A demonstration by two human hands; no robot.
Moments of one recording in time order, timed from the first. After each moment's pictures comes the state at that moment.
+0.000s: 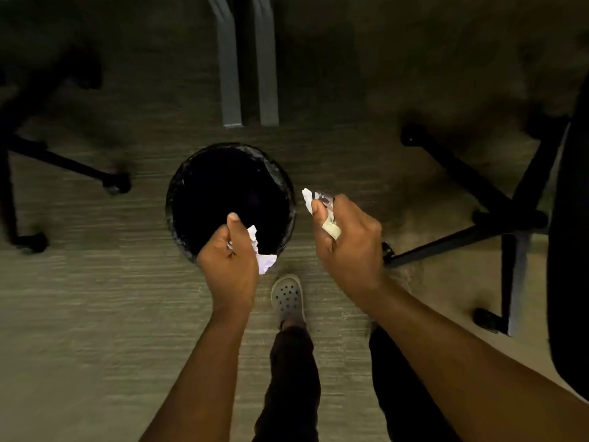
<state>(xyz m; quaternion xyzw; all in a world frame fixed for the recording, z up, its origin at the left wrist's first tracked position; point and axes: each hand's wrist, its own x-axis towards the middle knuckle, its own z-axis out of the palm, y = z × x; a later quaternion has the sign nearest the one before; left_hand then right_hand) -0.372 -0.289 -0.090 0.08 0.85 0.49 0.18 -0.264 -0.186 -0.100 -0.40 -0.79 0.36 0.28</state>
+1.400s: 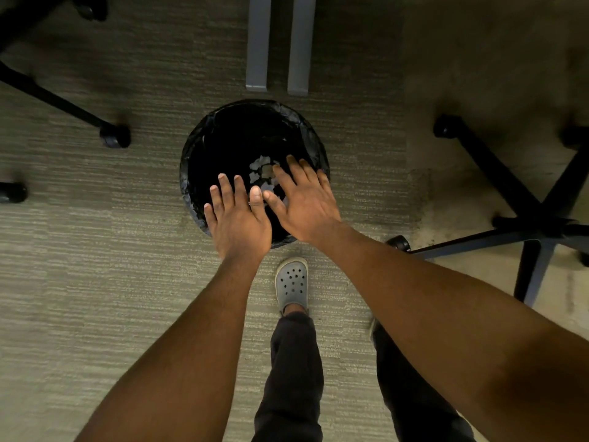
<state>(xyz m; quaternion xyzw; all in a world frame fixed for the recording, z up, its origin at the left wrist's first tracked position) -0.430 -0.344 -0.215 0.20 0.95 0.08 0.22 -0.361 -0.230 -0.215 -0.28 -0.91 0.28 -0.15</state>
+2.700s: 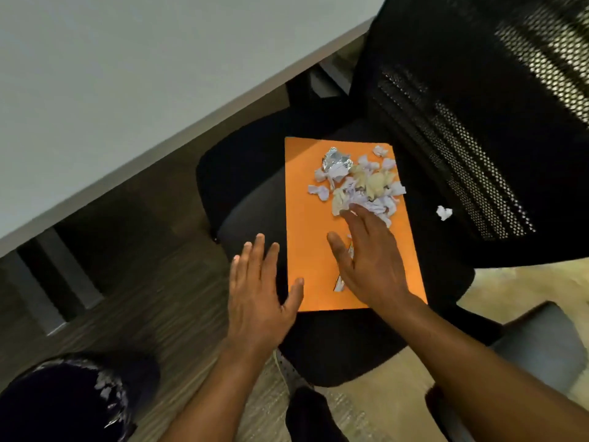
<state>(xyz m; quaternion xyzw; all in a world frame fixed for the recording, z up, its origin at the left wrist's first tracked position) -0.077 -0.063 -0.013 0.70 0.66 0.15 0.22 0.116 -0.019 0.022 -0.70 -0.69 0.14 0.12</state>
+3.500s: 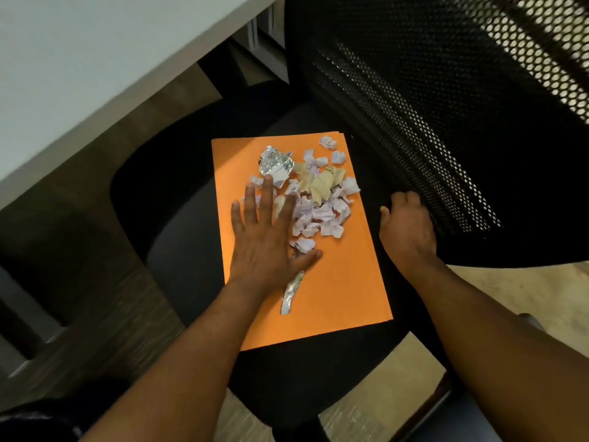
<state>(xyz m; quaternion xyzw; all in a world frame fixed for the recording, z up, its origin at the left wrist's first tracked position) 0.032 0.056 -0.046 0.82 0.56 0.02 0.13 0.269 0.042 -0.030 -0.85 -0.52 0.08 -0.02</state>
